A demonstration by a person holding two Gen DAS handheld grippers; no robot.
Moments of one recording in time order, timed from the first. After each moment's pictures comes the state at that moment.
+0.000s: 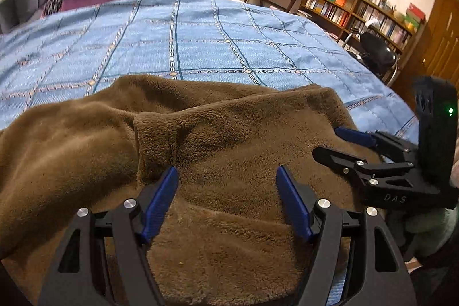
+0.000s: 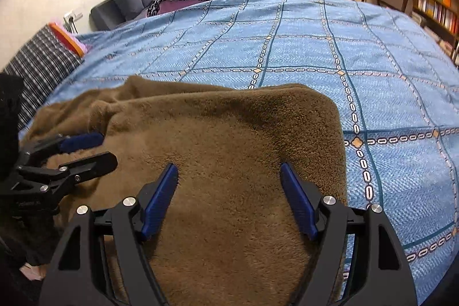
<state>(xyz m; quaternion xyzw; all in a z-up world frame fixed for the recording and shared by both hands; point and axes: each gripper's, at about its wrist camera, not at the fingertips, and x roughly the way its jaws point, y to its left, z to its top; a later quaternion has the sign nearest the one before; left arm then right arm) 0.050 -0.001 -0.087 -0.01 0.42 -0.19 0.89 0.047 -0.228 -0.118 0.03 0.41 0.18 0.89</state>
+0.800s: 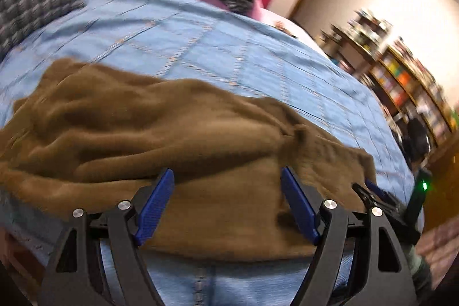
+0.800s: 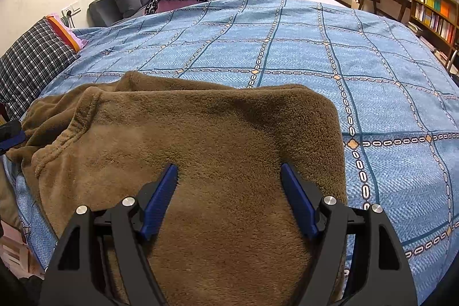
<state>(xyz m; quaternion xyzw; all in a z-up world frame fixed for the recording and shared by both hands) -0.027 0.159 -0.038 -0.19 0.40 0.00 0.90 0.039 -0.226 -0.119 0.02 0.40 0.18 0.90</state>
